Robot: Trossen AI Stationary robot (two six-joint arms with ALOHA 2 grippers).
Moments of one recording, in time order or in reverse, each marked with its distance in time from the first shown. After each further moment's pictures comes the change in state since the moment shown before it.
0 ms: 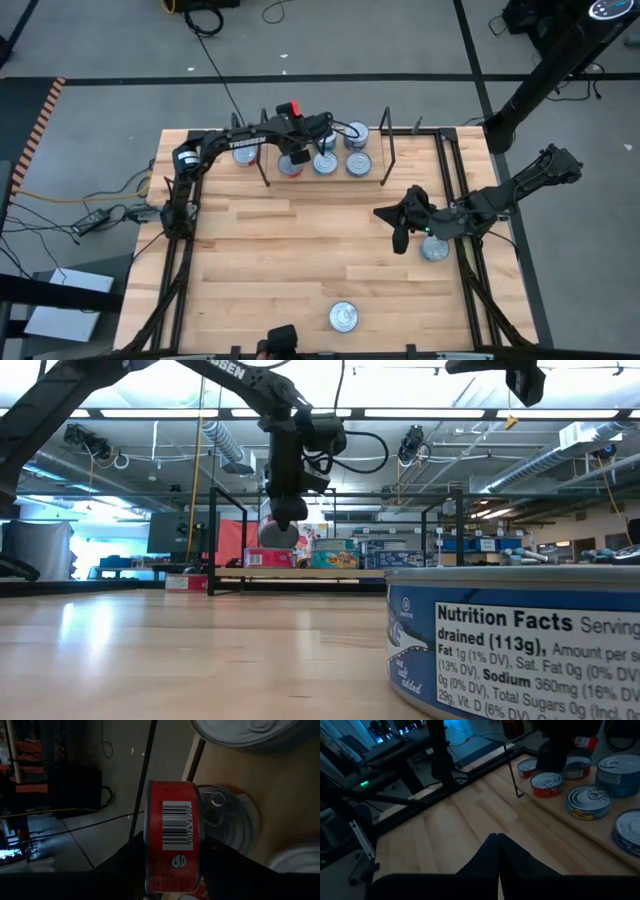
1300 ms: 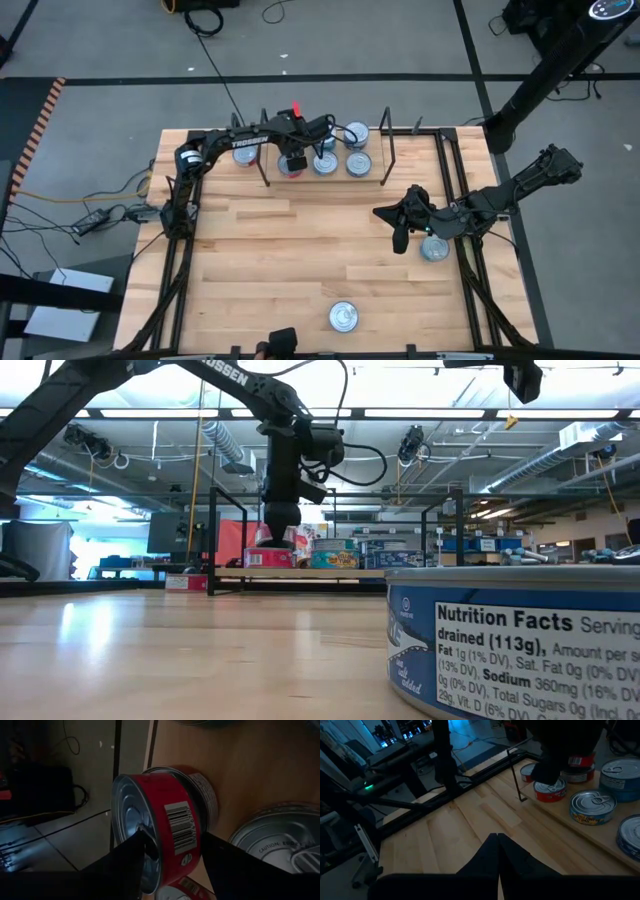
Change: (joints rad) left arm 0.009 0.022 0.001 -0.085 0.139 0.019; right arm 0.000 -0.001 0.000 0.032 0.000 -0.021
